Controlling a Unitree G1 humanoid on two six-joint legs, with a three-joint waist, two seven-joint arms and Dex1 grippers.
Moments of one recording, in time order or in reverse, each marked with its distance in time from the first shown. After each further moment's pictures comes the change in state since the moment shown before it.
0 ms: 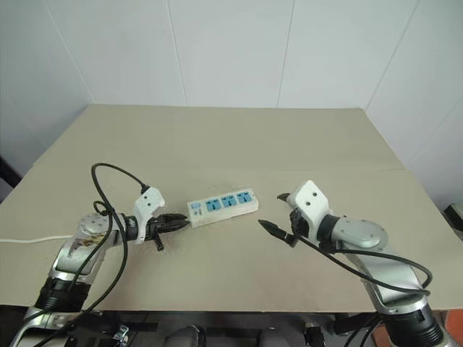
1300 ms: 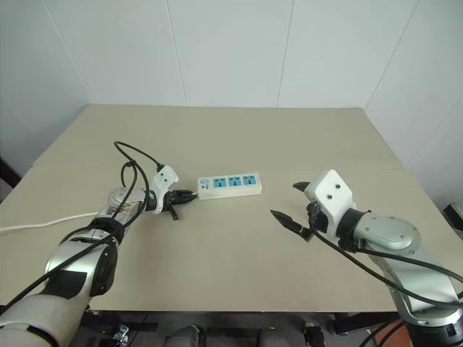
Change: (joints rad) left arm -0.669 -0.149 0.034 1.418 0.245 -0.825 0.043; right arm 0.043 -0.083 -0.151 -0.149 0.078 0.077 -0.032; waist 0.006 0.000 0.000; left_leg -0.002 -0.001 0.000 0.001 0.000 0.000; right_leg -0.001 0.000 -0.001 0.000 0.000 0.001
